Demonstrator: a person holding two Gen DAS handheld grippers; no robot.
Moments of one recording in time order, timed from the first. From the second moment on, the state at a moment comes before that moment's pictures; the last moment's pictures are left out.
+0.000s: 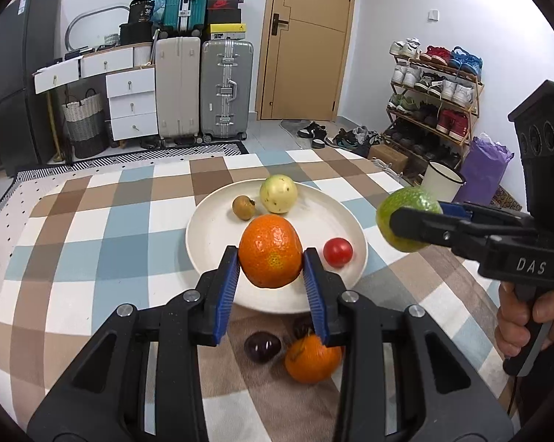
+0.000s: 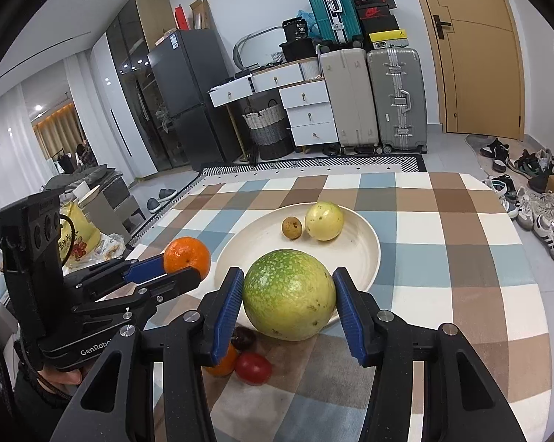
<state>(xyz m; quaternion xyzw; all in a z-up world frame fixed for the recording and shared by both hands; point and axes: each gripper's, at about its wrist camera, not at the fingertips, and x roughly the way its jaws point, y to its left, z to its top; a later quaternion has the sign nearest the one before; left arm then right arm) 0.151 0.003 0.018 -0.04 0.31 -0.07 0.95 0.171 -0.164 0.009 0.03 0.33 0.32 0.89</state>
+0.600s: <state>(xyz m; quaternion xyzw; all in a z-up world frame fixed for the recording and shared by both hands) 0.212 0.011 -0.018 -0.05 0.33 -0.07 0.94 0.231 -0.136 -0.024 0.02 0.37 0.29 0.88</state>
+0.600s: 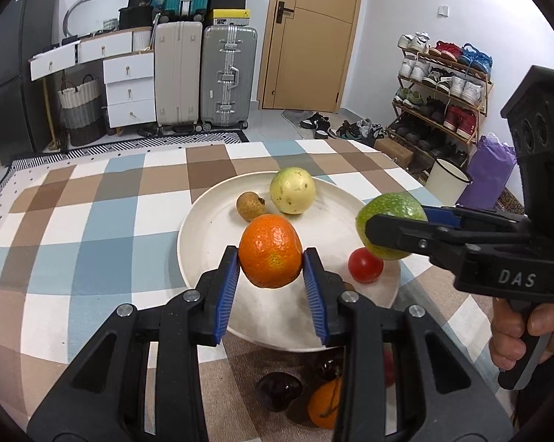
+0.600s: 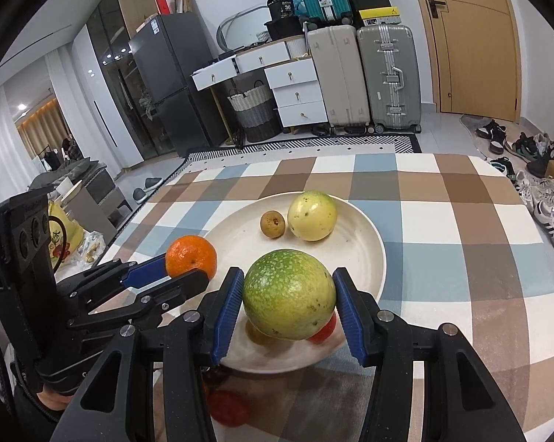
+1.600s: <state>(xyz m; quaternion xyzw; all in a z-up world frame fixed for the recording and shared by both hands) 0.174 0.026 -0.008 -0.06 0.31 -0.05 0.95 0.213 -0.158 -0.004 0.03 0.35 0.29 0.89</state>
